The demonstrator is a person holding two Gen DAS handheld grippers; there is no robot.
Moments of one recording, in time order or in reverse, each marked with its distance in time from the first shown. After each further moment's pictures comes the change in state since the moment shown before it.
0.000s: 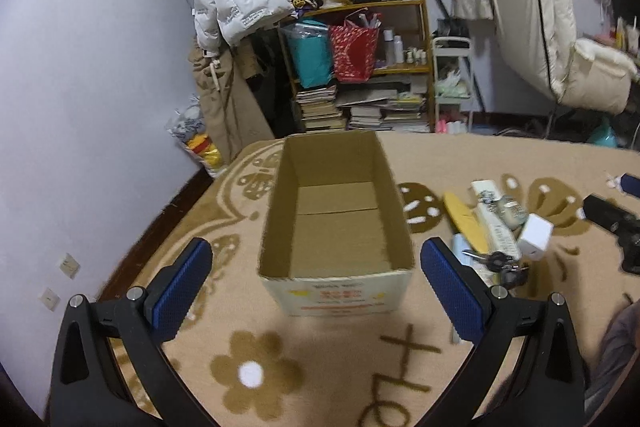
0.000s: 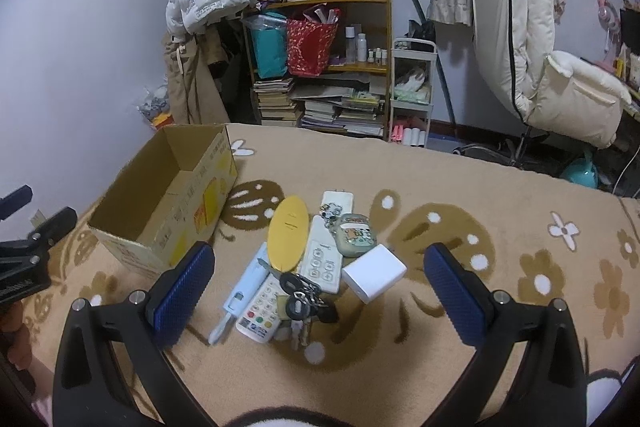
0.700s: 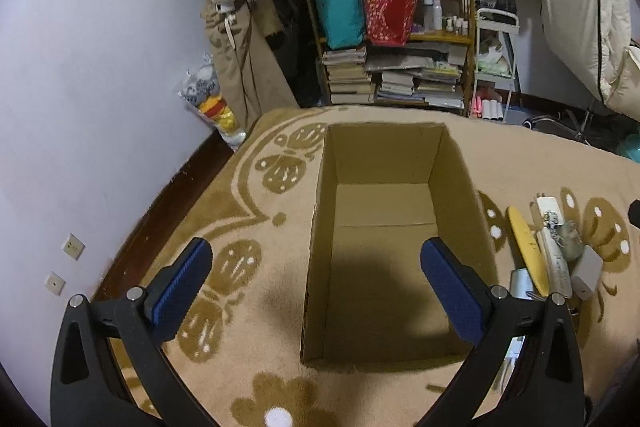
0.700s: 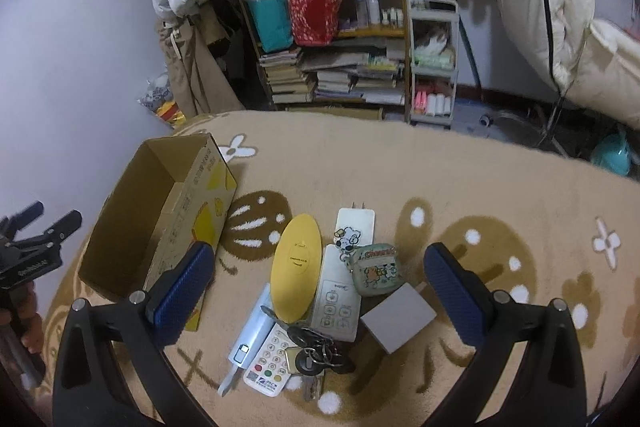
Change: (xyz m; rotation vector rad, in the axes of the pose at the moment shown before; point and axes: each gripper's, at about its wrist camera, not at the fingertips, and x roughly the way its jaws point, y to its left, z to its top) left arm 0.112 0.043 0.046 -0.066 0.182 0.037; right arm 0.092 -0.020 0.061 0.073 0.169 0.099
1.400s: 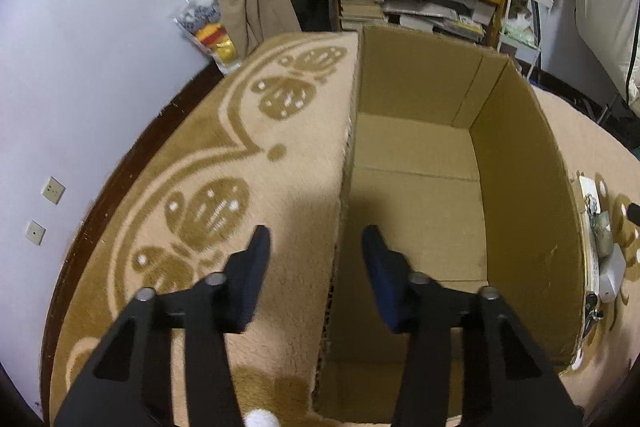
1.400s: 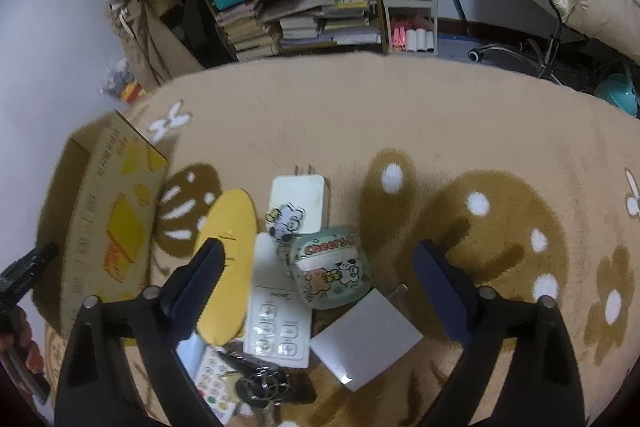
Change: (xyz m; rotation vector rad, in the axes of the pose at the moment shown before) left arm 0.087 0.016 -0.029 -0.090 0.220 -0.033; right arm 0.095 -0.058 -0.006 0.114 0.184 -0.036
